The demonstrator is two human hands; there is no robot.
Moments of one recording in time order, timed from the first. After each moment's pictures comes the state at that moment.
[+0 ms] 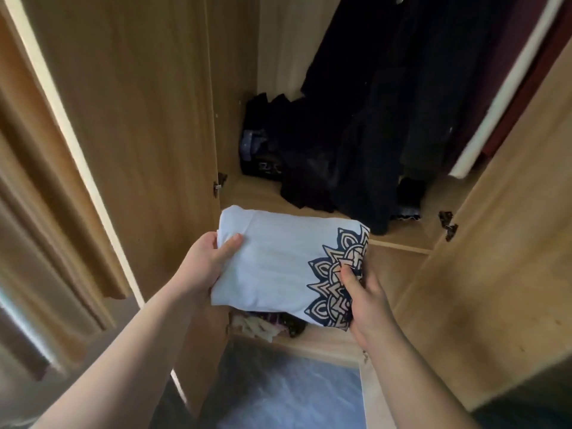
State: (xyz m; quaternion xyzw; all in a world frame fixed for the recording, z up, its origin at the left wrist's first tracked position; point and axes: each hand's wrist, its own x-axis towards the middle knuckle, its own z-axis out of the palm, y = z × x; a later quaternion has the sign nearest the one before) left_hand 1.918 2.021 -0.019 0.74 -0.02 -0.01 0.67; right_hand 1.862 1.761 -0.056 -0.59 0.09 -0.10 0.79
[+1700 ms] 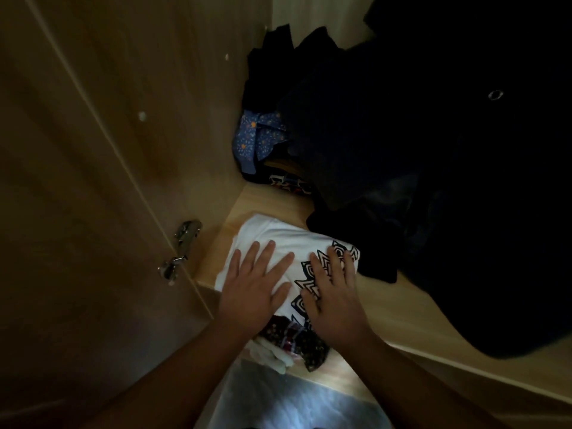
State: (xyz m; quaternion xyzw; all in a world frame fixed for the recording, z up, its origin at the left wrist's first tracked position) left_hand 2.328 1.961 -0.204 0.98 -0.14 0.08 0.07; right_hand 2.312 1.761 -0.196 -0.98 -0.11 -0.06 0.15
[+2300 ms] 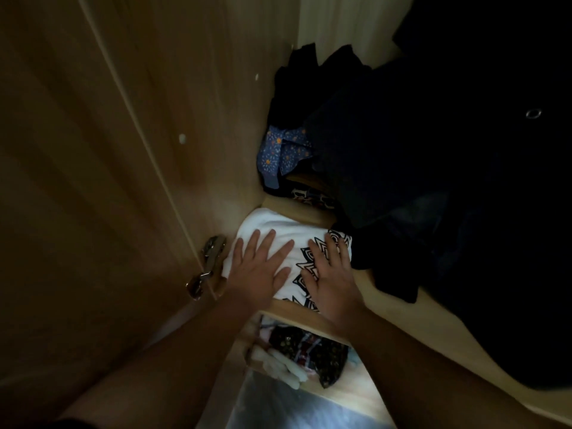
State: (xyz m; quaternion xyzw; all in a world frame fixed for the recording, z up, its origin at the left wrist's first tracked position) left_hand 2.390 2.002 -0.207 0.99 -0.11 0.07 0.05; right_hand 2.384 1.801 -0.202 -0.98 -0.11 -0.04 0.18
